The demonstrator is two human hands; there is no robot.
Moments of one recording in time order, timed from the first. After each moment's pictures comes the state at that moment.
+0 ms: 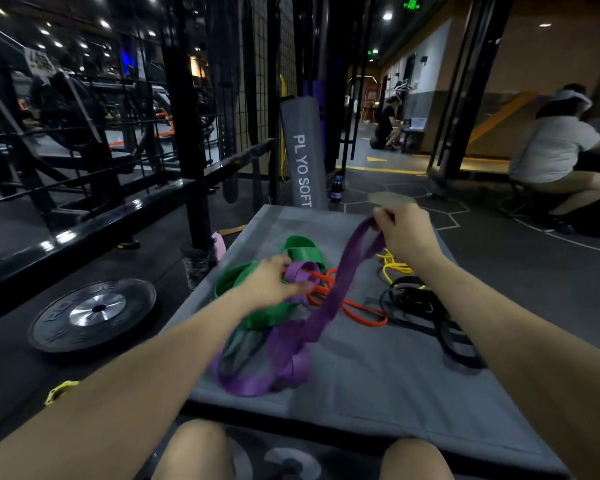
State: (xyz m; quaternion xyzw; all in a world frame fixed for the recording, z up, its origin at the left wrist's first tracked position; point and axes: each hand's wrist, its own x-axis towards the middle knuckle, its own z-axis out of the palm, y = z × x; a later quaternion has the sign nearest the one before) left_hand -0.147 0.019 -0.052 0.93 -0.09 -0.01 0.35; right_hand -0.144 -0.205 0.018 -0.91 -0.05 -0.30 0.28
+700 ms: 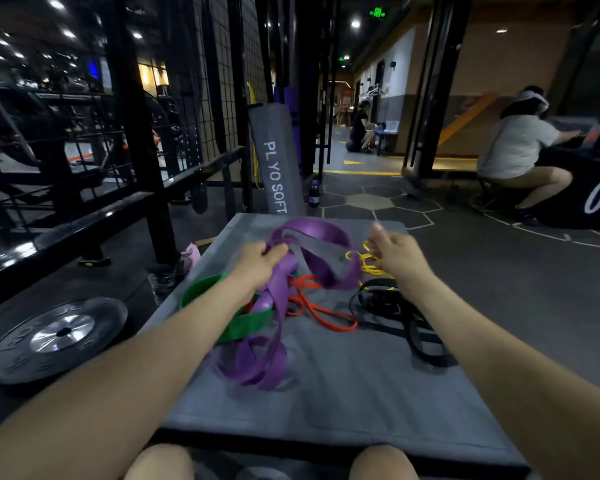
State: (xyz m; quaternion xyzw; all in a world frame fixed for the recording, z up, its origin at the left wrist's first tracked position) left_hand -0.128 -0.039 -0.025 0.83 -0.05 0.06 0.55; right_hand -0.141 -0.261 -0.018 -0.81 0.06 -0.20 0.56
